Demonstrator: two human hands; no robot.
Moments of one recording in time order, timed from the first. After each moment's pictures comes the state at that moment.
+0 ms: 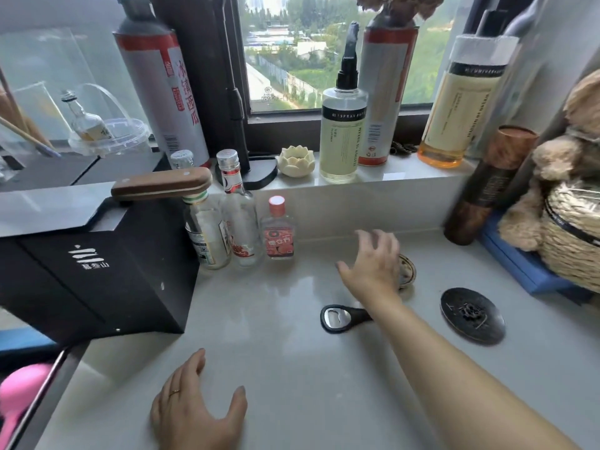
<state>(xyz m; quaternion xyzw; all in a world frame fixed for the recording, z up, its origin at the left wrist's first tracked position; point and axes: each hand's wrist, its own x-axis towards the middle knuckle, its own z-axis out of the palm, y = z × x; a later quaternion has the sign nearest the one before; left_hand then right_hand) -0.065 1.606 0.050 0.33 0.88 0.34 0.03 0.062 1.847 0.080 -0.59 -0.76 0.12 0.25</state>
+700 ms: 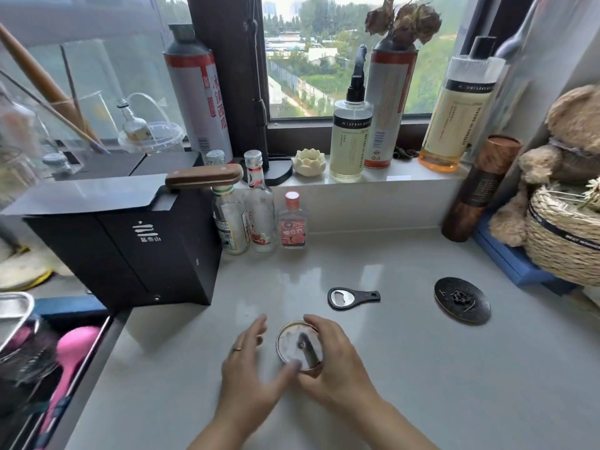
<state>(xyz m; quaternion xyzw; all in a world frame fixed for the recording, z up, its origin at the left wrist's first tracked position) -0.039 1.591 0.071 0.43 0.76 0.43 0.21 0.083 1.674 0.064 -0.37 -0.83 0.35 0.22</state>
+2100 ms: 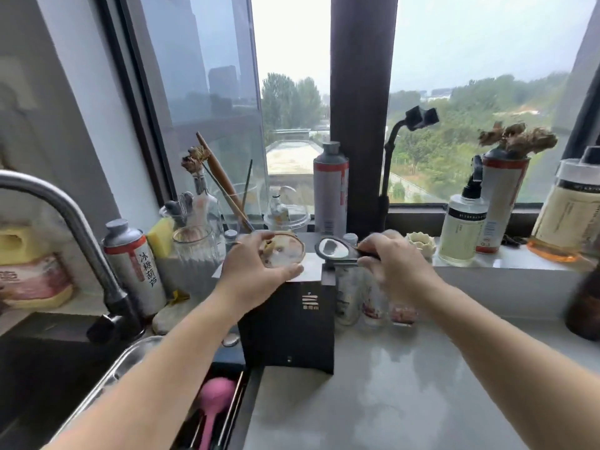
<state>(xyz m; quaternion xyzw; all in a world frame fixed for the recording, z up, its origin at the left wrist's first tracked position) -0.235 1.566 0.288 0.46 0.76 0.46 0.03 -0.071 1.699 0.287 -0.32 -0.90 0.13 0.27</state>
